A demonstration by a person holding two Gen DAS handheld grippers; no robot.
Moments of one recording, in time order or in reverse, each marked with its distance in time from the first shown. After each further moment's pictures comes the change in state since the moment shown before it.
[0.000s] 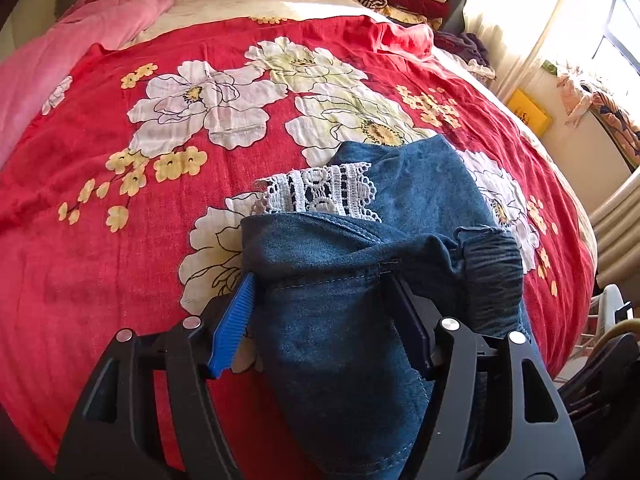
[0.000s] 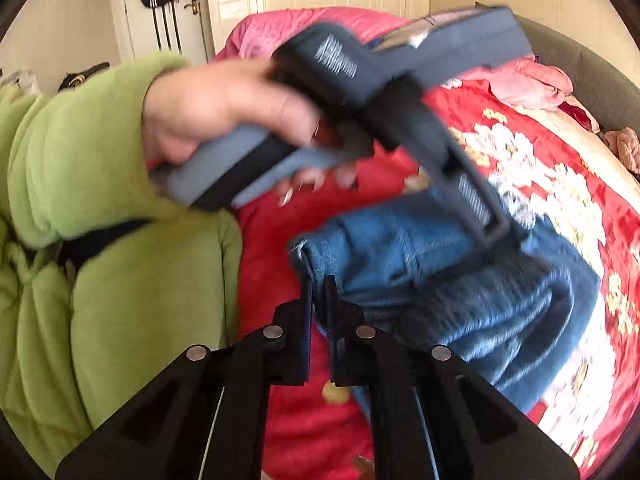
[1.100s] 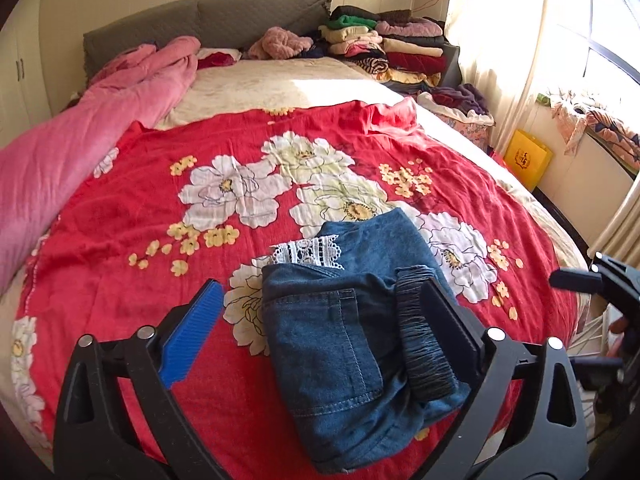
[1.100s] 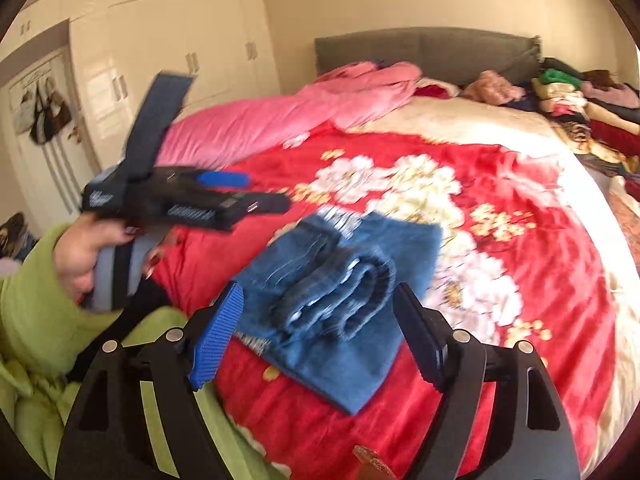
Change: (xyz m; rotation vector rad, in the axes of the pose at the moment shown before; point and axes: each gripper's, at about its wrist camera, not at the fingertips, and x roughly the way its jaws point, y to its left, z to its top) left arm -0.101 -0.041 -0.007 0.044 -0.257 0.101; right arm -0.143 -0.041 -0.026 0.464 -0.315 -0.315
